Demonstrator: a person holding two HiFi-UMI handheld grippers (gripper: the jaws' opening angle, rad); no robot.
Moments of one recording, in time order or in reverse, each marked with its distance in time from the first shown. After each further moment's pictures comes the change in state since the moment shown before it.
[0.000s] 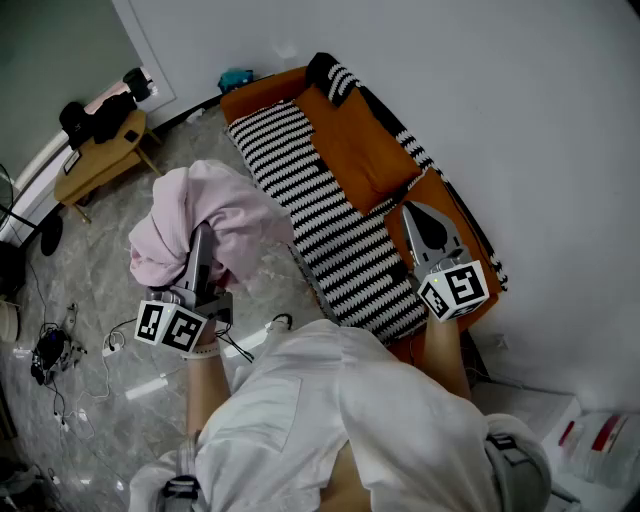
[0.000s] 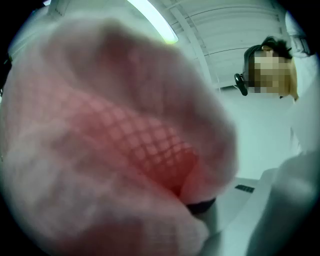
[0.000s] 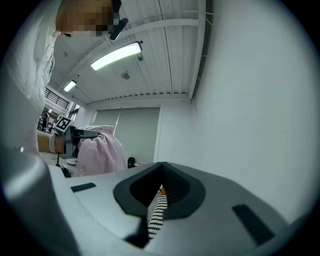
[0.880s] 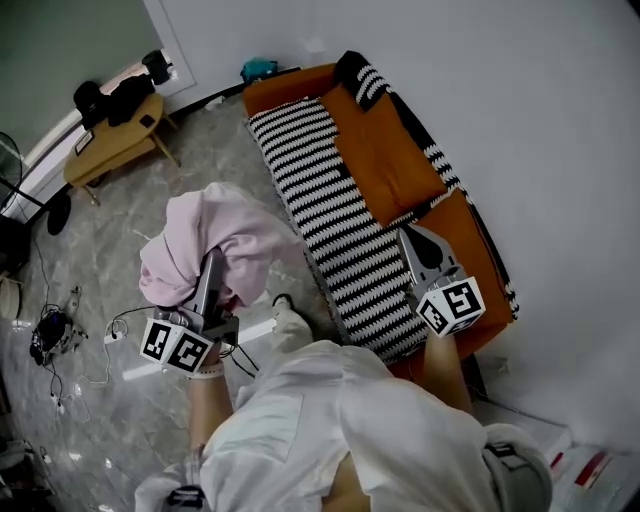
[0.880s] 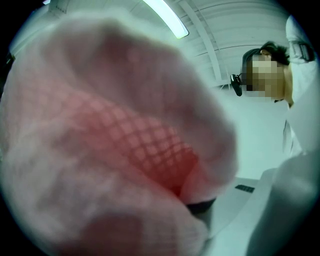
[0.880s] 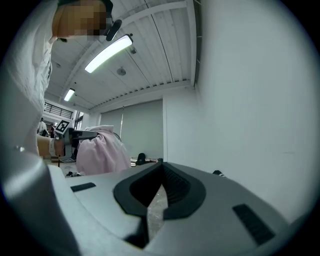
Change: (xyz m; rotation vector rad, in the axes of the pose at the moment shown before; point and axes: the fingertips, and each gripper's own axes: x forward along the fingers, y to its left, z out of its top) left arm 0.000 0.050 -0.018 -0.042 0.072 0.050; right arm 0.071 0.018 -0.054 0.122 0.090 0.101
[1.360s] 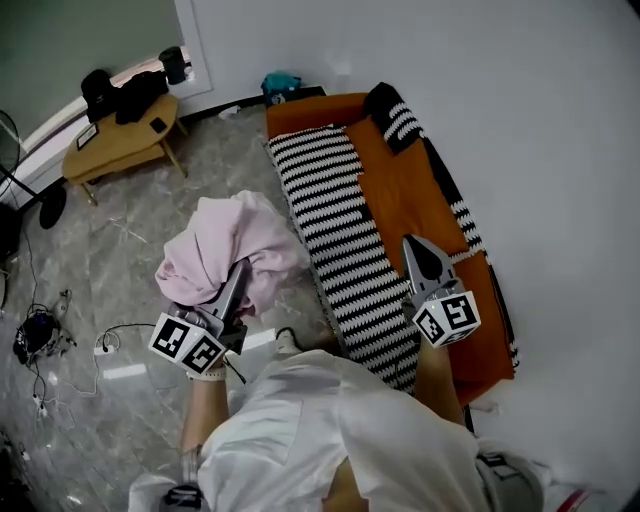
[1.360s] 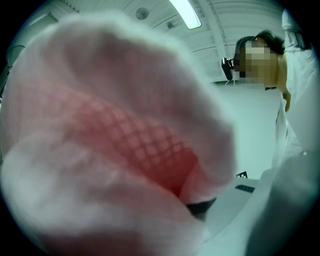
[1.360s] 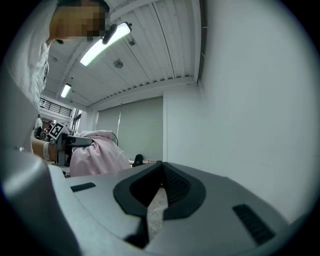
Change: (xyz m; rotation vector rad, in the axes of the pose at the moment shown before) left arm 0.084 0.135 0.016 0.017 0.087 -0.066; right arm 0.191 0.003 0.016 -0.020 -0.004 -0.007
